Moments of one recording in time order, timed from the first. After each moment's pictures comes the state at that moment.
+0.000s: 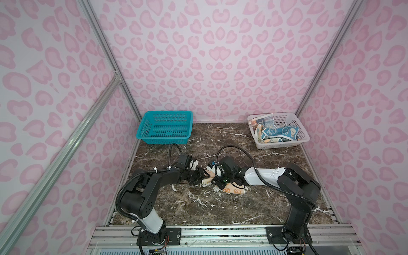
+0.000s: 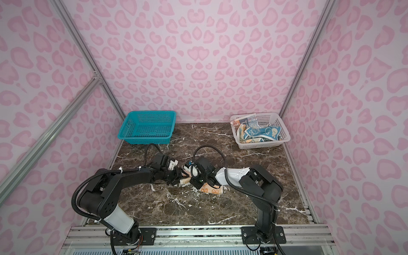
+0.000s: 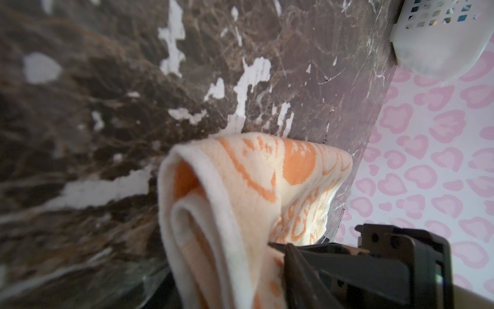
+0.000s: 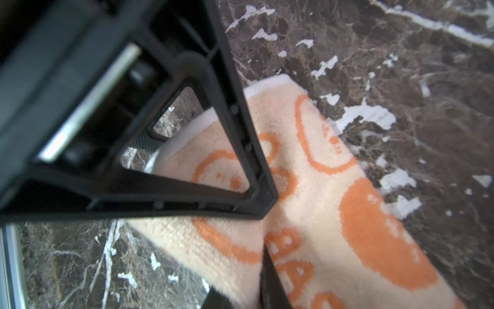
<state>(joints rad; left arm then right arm) -0.39 1.66 0.71 -0.07 0.65 -0.81 0.82 1.82 0.97 -0.06 -0.30 0.04</state>
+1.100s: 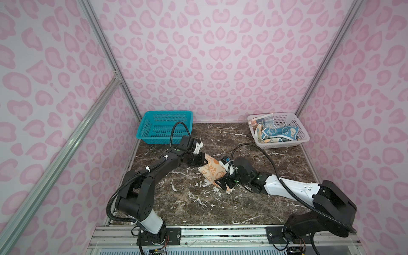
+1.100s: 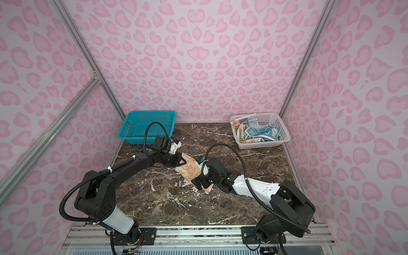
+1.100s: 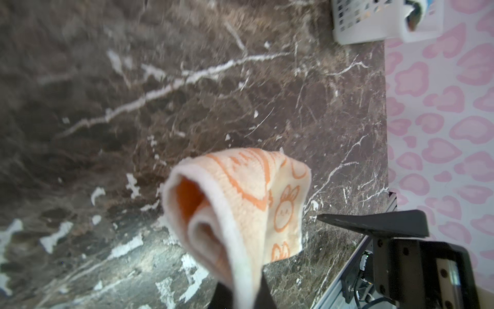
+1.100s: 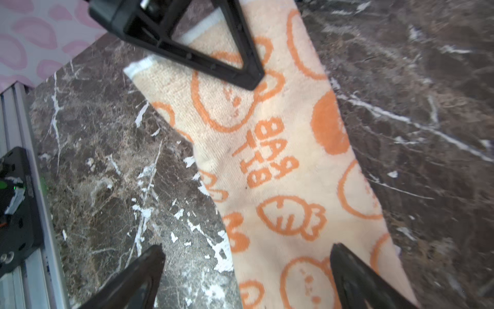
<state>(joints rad) -0.39 1.63 1.15 -0.50 0.50 -0.36 0.80 1.43 0.75 0.02 -0.14 0.15</state>
